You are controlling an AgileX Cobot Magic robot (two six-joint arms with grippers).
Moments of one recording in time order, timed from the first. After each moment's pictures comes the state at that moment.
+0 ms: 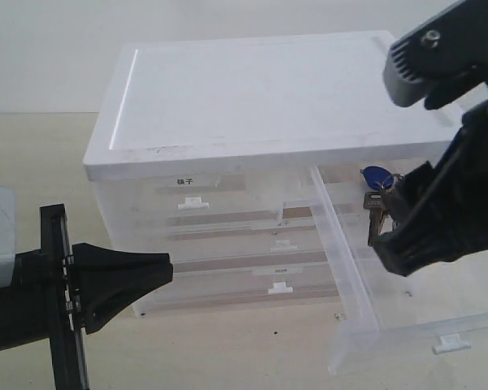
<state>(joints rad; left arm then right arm) -0.26 1.52 -0.20 0.93 -1.21 -0.14 1.08 1.00 -0.85 -0.70 1.00 0.69</state>
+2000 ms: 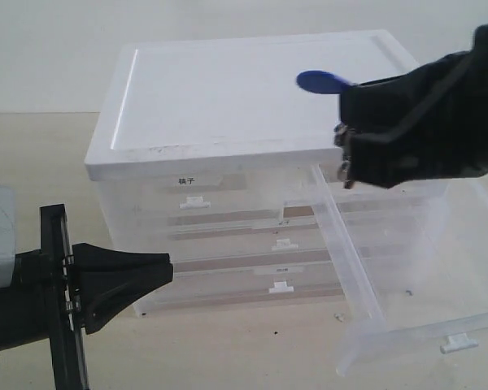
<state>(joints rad) -0.26 1.52 -0.20 0.93 -1.21 -0.14 0.81 0.90 -0.71 -0.38 0.23 0.47</state>
